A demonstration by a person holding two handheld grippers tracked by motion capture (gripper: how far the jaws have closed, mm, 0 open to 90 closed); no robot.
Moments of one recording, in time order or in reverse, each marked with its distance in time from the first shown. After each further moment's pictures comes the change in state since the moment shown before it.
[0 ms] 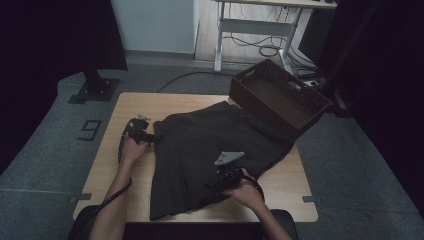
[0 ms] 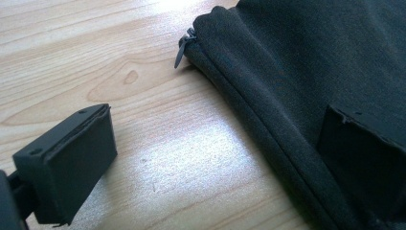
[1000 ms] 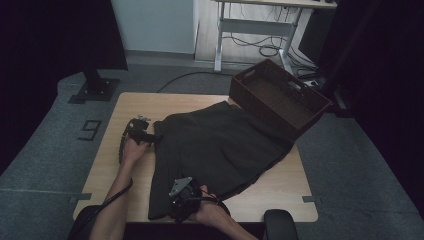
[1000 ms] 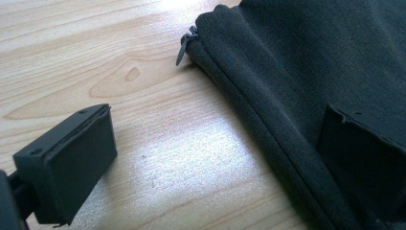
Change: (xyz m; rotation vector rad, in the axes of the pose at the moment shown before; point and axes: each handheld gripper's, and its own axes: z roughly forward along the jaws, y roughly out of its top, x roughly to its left) left arm -0.003 -0.001 -0.001 -0.001 0.016 -0.018; right arm 0.099 0.007 0.096 0.181 0.125 -0.224
